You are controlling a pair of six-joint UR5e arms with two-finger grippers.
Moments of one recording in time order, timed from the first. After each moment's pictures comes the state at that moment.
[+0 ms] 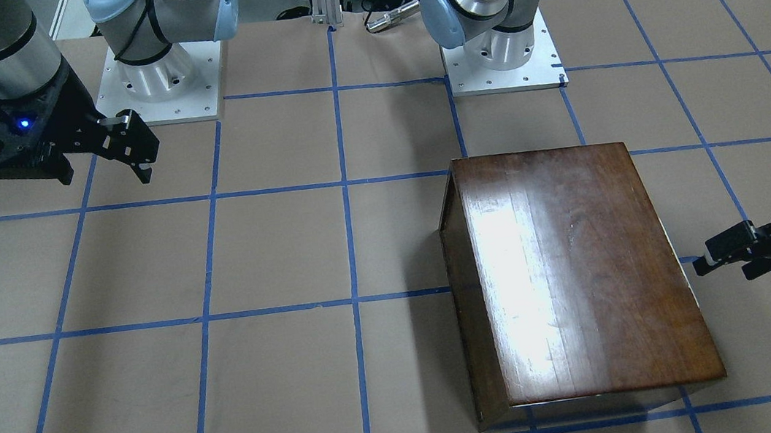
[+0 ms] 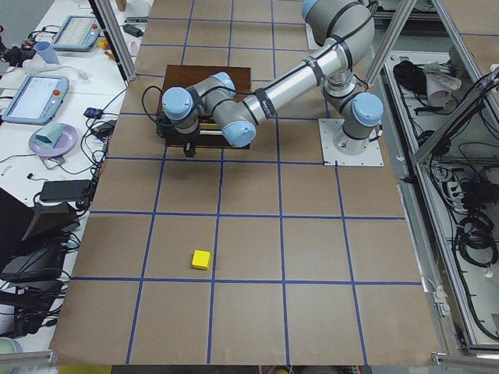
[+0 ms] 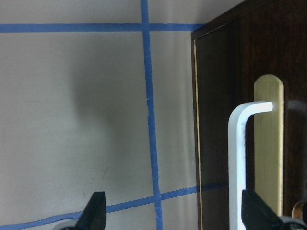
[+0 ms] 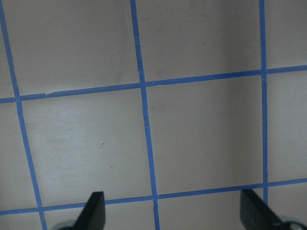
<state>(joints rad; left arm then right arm) -1.05 -2.02 -1.44 -1.40 1.29 0.60 1.52 -1.59 1.63 -1.60 -1.59 0.04</state>
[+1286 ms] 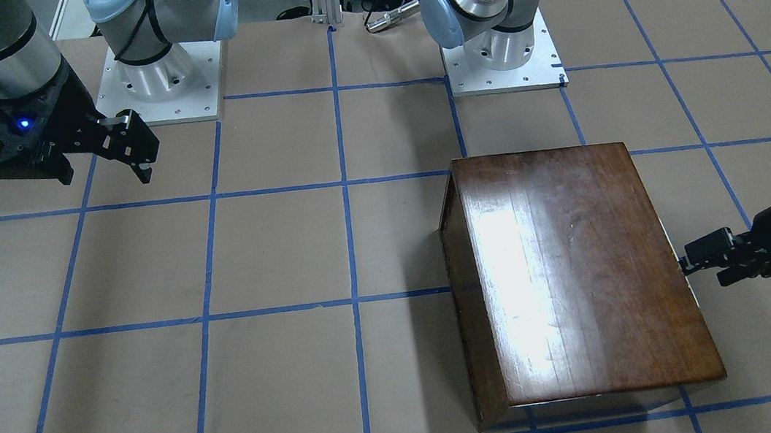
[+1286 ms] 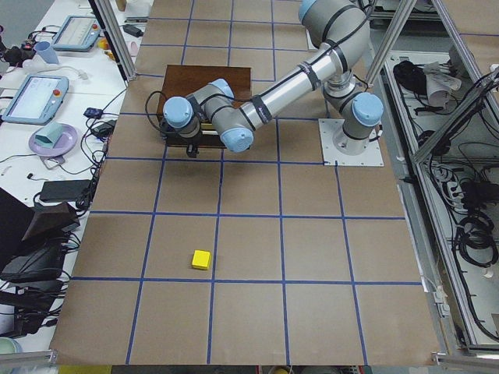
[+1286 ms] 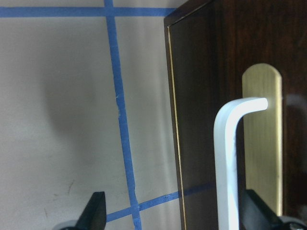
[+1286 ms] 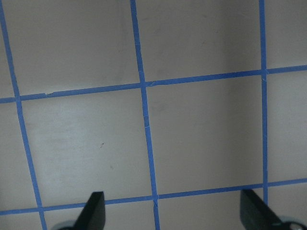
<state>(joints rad) -1.06 -2.04 -1.47 -1.41 1.25 0.64 1.52 -1.59 1.63 -1.60 -1.59 0.04</state>
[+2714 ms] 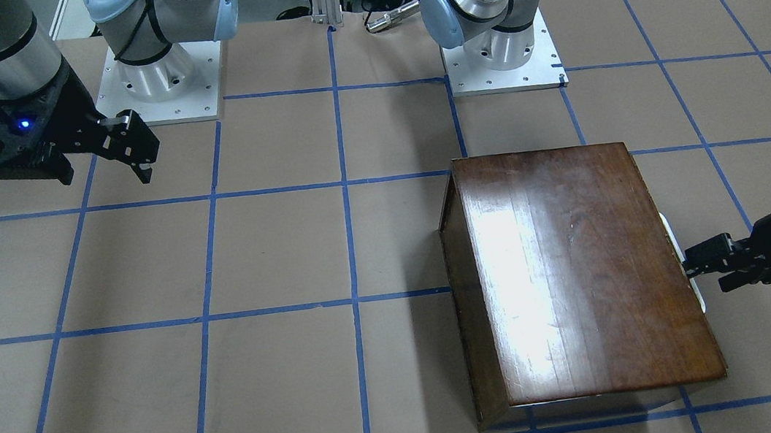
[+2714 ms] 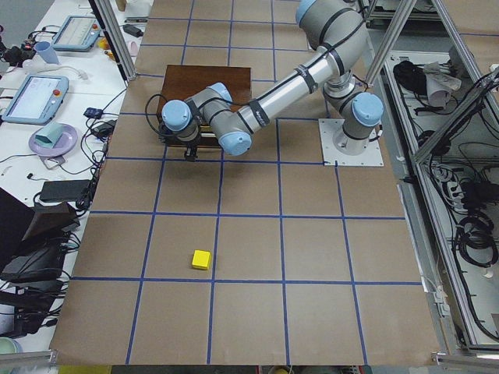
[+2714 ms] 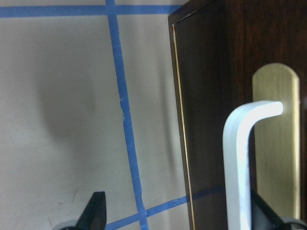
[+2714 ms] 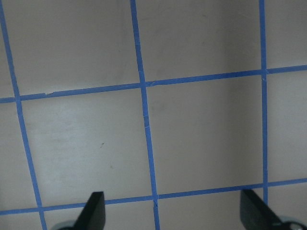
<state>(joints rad) -1.06 -2.07 -1.46 -1.38 1.29 0.70 1.52 -1.59 1.63 -1.60 -1.59 0.04</state>
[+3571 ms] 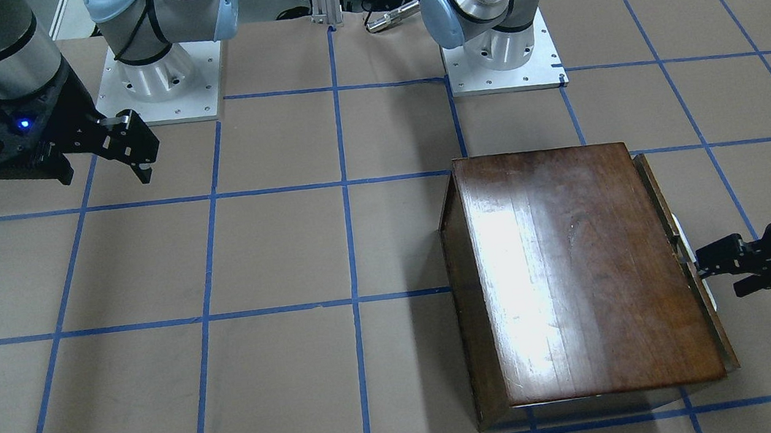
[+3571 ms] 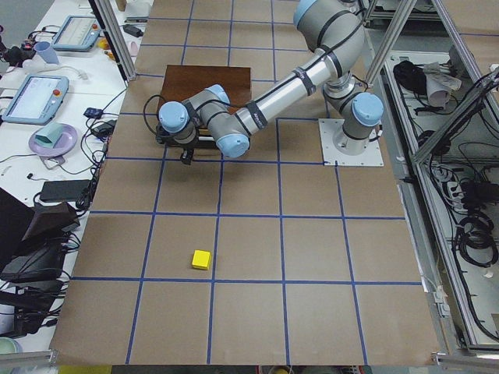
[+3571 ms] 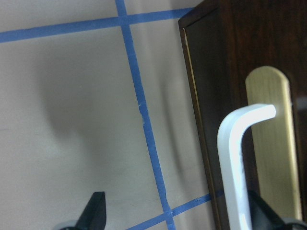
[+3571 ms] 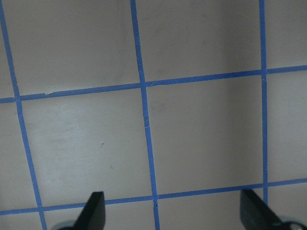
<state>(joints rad) -1.05 -2.09 -1.42 -1.38 1.30 0.76 1.52 -1.59 1.63 -1.60 -1.59 0.04</state>
